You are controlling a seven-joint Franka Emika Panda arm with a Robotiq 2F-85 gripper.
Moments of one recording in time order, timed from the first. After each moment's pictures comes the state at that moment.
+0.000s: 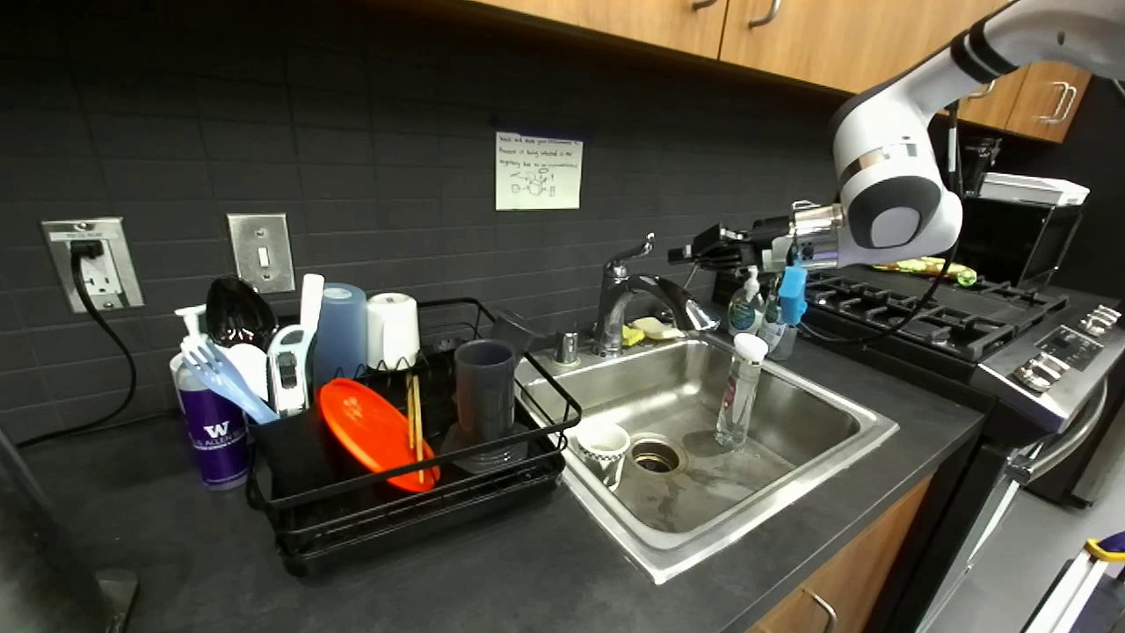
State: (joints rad) arm -0.07 -0.19 -0.02 -2.49 2.01 2.40 -1.76
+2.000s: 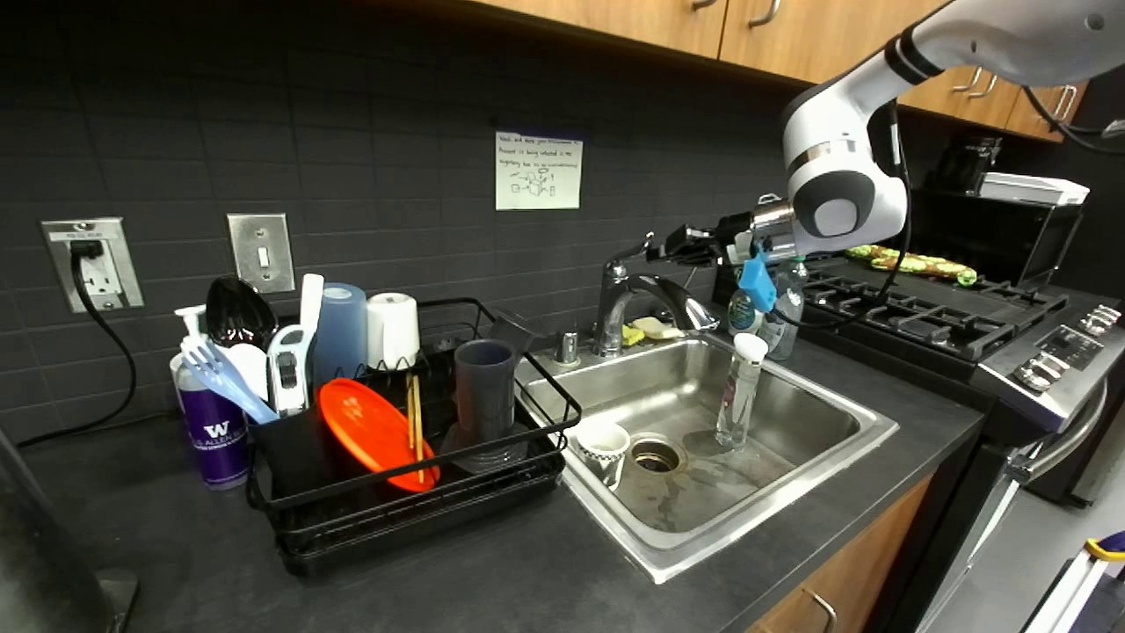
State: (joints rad) arm -0.05 -0.02 0.00 -2.30 2.01 2.54 -1.76
